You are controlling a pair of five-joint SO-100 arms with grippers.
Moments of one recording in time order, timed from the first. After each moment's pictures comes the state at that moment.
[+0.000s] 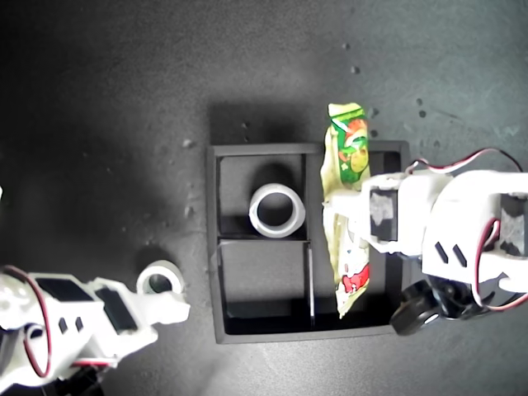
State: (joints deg) arm 0 28.7 104.2 102.9 58.0 -72.9; arm 1 -1.9 65.2 58.4 61.0 -0.1
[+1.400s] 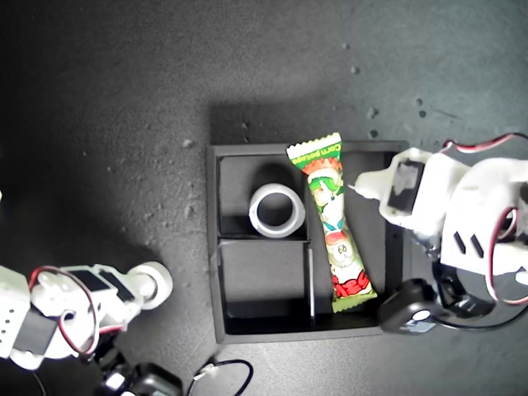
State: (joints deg) arm 0 30.1 93.8 119.3 41.5 -84.8; arm 1 0.5 65.2 47.9 77.4 29.4
